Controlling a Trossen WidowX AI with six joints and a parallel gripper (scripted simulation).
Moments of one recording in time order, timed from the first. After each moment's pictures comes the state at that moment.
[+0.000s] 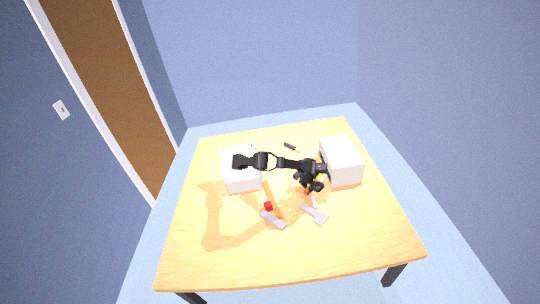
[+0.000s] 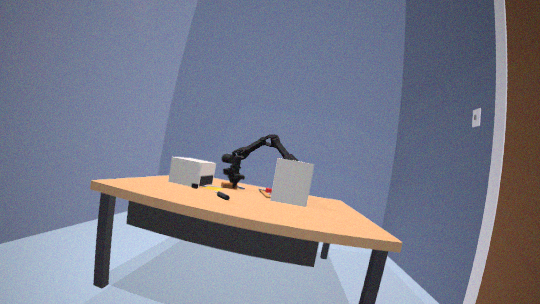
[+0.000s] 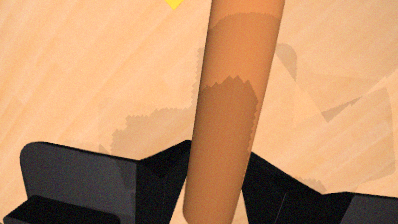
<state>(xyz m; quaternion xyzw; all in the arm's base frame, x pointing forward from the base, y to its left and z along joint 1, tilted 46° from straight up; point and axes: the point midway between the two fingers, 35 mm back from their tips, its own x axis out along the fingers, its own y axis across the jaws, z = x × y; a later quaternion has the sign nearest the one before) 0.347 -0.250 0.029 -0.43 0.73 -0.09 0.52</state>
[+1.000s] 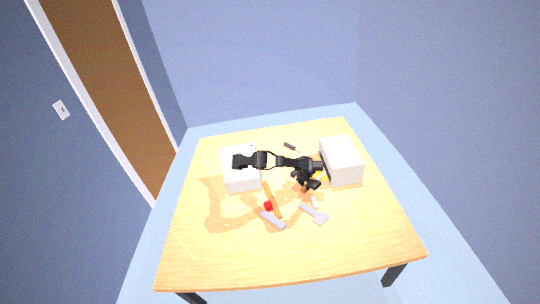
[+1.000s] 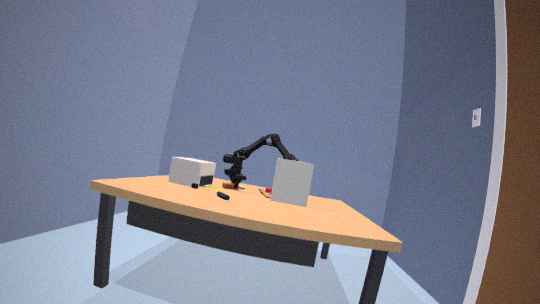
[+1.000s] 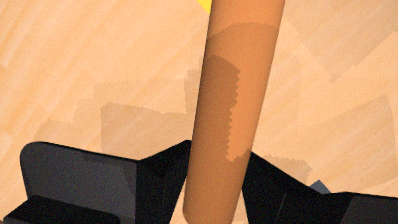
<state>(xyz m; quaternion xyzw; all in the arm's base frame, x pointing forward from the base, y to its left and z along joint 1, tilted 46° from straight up) 0.335 -0.235 0.015 -0.43 0.73 -0.10 0.52</state>
